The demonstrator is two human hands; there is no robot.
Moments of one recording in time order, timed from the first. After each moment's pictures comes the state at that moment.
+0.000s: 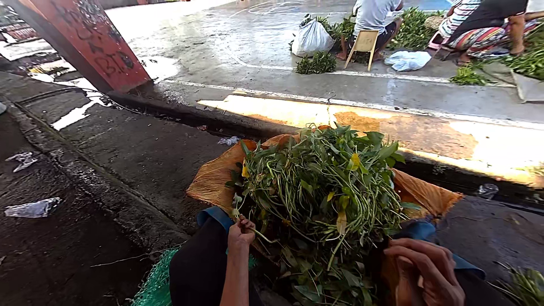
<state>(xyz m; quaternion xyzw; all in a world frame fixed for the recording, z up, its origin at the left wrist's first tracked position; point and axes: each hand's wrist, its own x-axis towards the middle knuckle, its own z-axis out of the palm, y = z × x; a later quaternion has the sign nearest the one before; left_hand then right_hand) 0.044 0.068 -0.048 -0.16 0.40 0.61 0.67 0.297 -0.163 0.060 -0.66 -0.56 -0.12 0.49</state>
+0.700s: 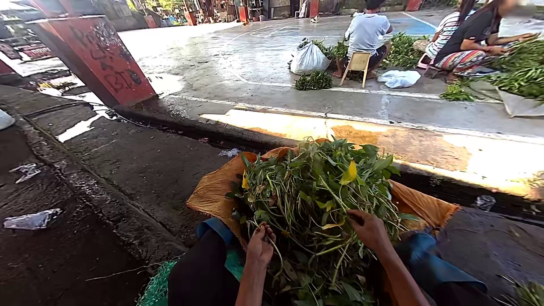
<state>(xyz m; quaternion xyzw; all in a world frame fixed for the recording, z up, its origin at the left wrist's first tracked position) 0.086 0.031 -0.033 0.05 0.47 0.52 0.71 0.362 -0.061 0.010 -0.76 -0.49 0.20 0.38</state>
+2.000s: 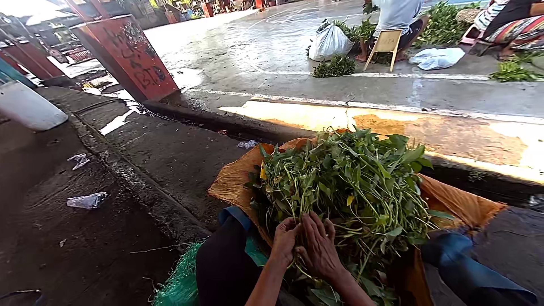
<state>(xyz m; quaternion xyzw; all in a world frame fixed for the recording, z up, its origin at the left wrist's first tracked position) 0.090 0.004 -0.017 0.37 0.51 0.38 0.68 0.205 -0.054 -0.069 -0.60 -0.72 -0.04 0.36</state>
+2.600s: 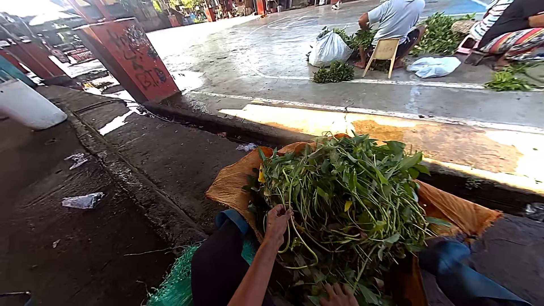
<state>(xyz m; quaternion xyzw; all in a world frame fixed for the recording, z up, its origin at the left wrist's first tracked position) 0.095 0.055 -0.001 0.41 0.57 0.37 0.61 0.223 -0.149 -0.068 -0.61 -0.72 0.32 -0.07</state>
